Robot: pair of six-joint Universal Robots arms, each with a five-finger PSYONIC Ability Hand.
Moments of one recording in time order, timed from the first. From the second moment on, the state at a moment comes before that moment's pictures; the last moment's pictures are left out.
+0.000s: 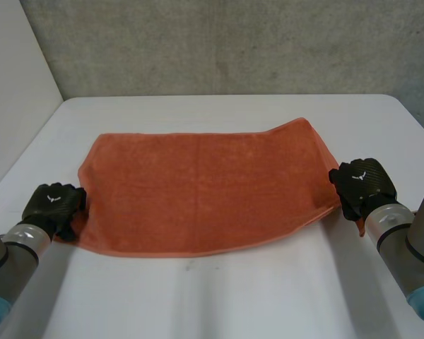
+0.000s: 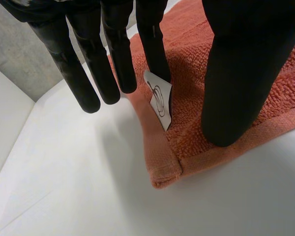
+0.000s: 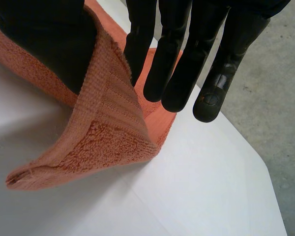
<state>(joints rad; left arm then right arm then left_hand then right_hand) 4.74 -1.98 -2.01 3.66 -1.33 3.62 1.80 -1.23 1.85 -0.36 1.49 2.58 0.67 0.67 0.67 0.67 0.49 0.98 1.18 1.19 1.19 1.00</state>
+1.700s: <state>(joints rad) 4.57 -1.99 -1.49 3.60 -1.54 3.66 1.80 -1.11 1.25 -0.19 1.54 2.23 1.21 1.22 1.22 1.22 1.04 0.98 1.18 1.19 1.19 1.00</state>
